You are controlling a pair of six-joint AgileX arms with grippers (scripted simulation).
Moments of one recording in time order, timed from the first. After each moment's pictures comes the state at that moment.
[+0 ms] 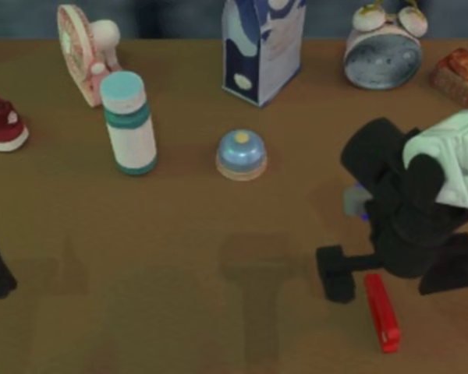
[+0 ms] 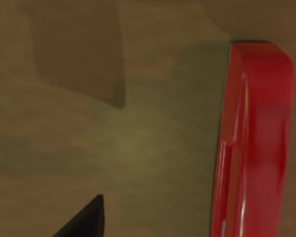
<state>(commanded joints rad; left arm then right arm) 0.00 0.00 0.00 0.00 0.00 0.00 0.57 1.79 1.02 -0.80 -0.01 0.45</state>
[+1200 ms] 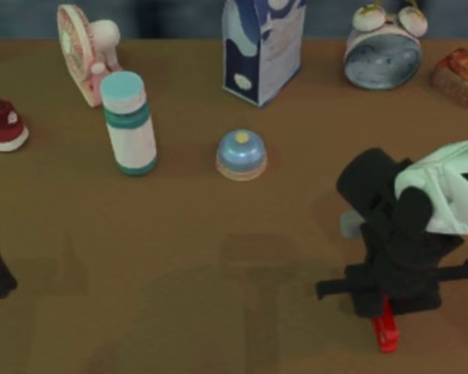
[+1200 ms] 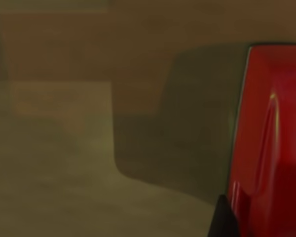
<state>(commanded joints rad) 0.00 0.00 0.00 0.00 0.00 0.00 0.57 1.86 0.94 -0.65 -0.01 0.46</state>
